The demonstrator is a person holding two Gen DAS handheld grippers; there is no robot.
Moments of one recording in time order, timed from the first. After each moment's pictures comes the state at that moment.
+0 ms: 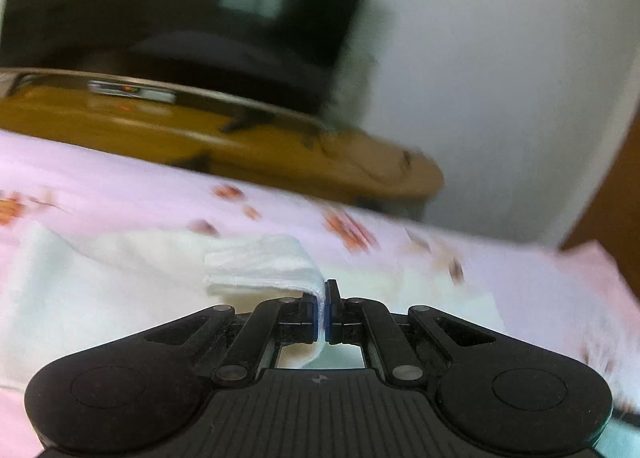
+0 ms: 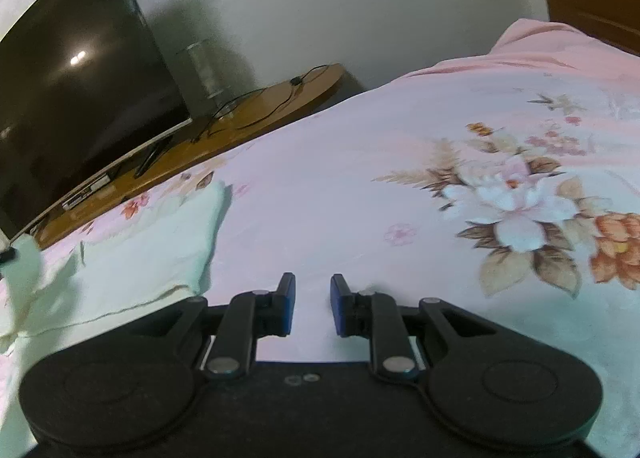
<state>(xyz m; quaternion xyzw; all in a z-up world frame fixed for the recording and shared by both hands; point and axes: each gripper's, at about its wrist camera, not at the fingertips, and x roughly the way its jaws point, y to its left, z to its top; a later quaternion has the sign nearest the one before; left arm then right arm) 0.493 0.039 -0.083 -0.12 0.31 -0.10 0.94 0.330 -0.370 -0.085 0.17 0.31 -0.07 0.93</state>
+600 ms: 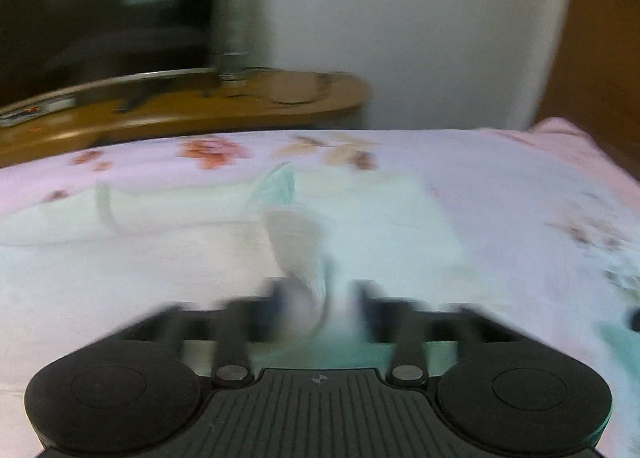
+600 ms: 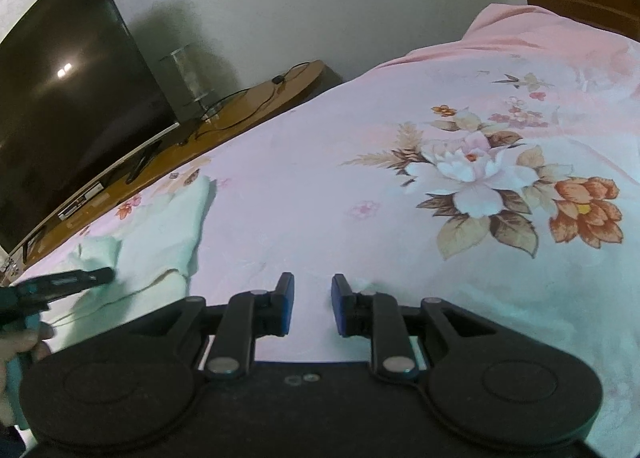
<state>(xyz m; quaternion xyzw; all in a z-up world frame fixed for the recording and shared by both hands) 0.488 -0.080 -0.124 -0.01 0.34 -0.21 0.92 0.310 -0.372 -0.090 0.19 0.32 -0.07 0.93</state>
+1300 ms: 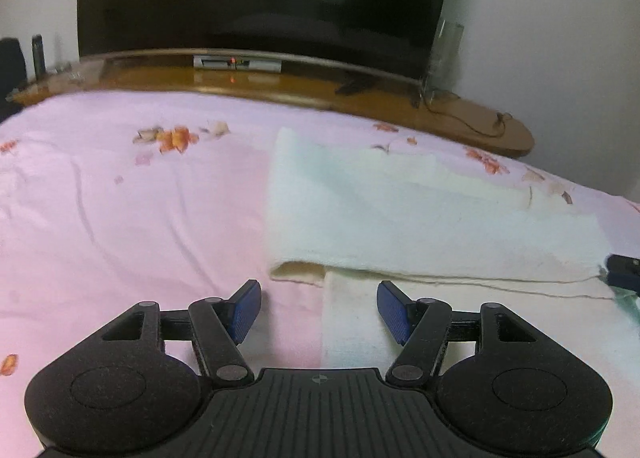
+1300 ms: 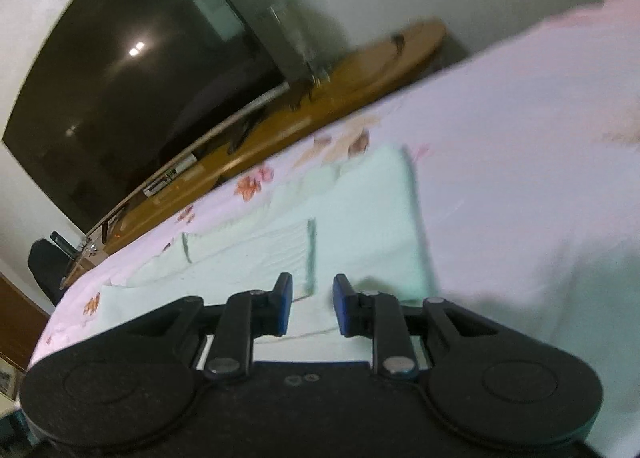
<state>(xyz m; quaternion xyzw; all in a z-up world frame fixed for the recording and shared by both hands) 0.406 0.133 -0.125 -0.08 0.35 0.02 0.93 0.444 -0.257 -0.111 0.26 0.36 0.06 0.89</state>
